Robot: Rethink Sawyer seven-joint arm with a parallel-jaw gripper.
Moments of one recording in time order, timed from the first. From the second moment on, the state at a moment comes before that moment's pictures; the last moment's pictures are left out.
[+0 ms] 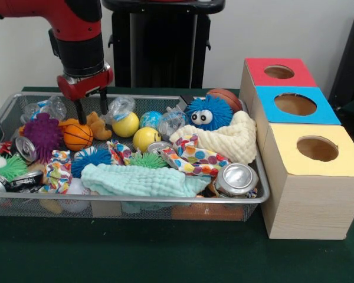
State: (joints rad) arm -0.94 -0.58 0.46 1.84 -0.75 0.54 1.01
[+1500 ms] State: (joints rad) arm -0.86 -0.55 0.39 1.84 -0.80 0.54 1.01
